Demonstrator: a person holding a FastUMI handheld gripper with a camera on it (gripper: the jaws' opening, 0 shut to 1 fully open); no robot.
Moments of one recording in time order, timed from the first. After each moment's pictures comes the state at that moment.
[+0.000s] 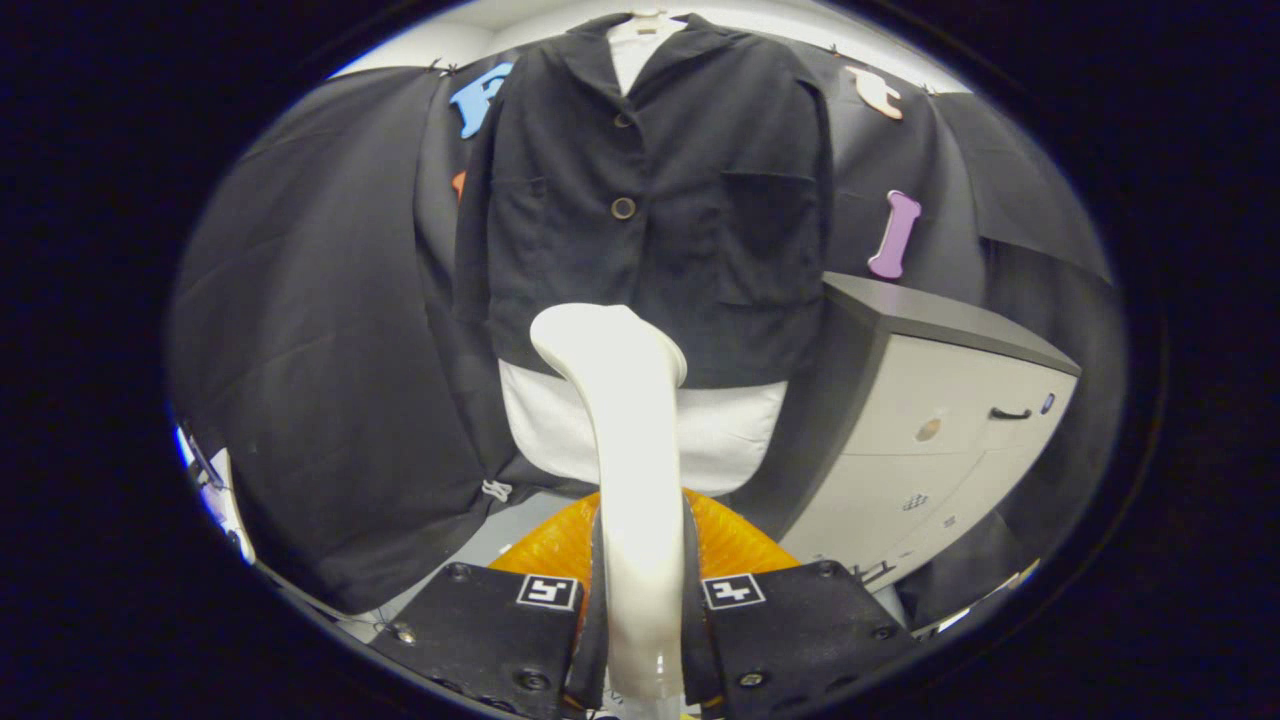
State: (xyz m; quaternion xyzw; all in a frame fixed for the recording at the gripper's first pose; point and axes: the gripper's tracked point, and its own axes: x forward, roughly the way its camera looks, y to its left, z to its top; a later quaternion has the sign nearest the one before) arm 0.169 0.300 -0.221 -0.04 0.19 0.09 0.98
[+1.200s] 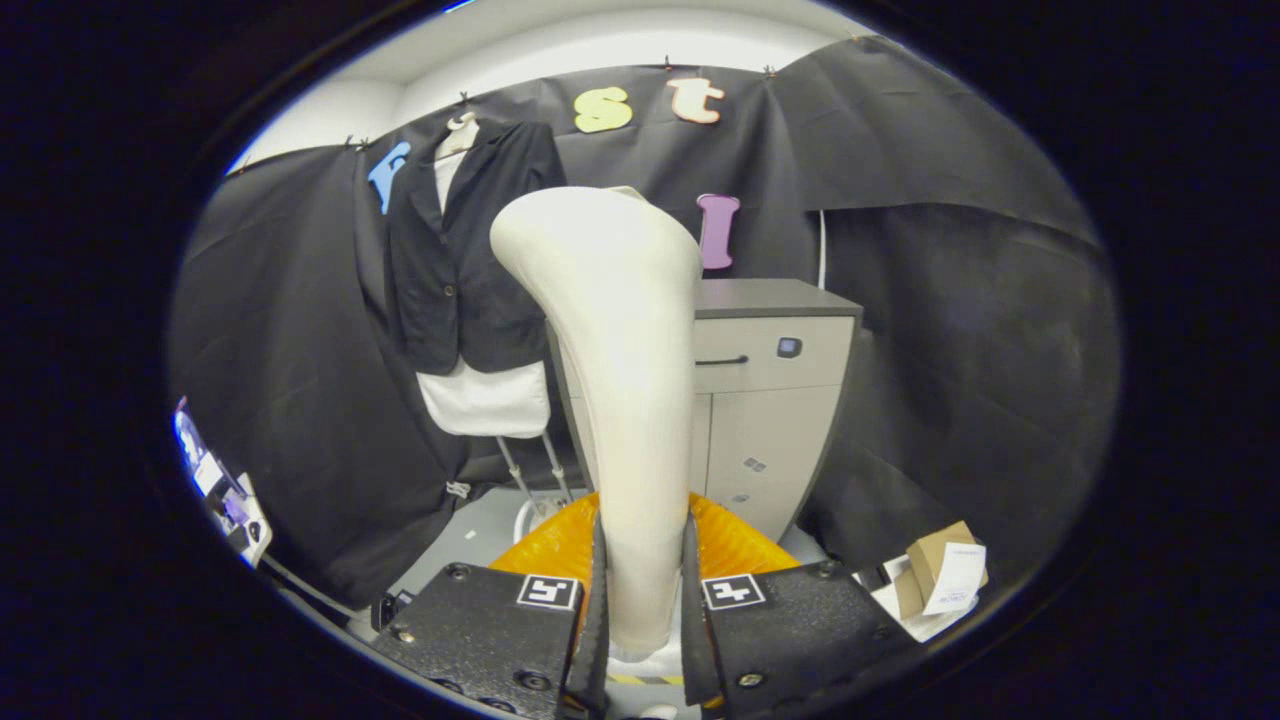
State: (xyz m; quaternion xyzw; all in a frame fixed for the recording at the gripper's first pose) arm -0.093 -0.028 -0.154 0.03 0.17 0.02 0.98
